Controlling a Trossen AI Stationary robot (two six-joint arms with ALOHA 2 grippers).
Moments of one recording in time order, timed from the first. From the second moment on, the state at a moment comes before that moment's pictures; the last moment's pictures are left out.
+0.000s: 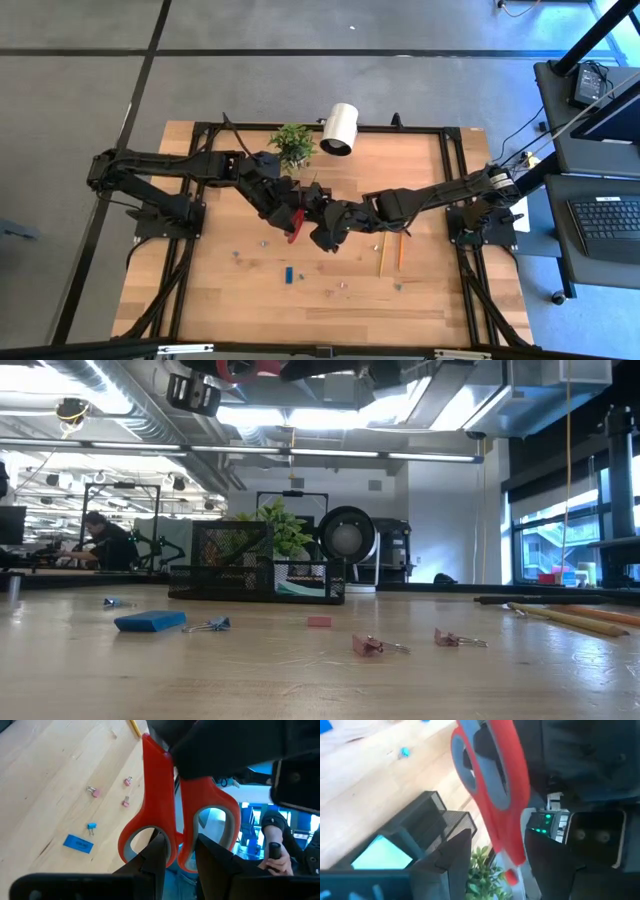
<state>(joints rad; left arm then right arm) 0.05 1.29 1.13 -0.53 0.55 -0.99 0.25 1.79 1.61 -0.41 0.48 -1.08</state>
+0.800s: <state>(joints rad) 0.05 1.29 1.13 -0.56 0.55 -0.98 0.25 1.79 1.61 -0.42 0.47 -1.08</state>
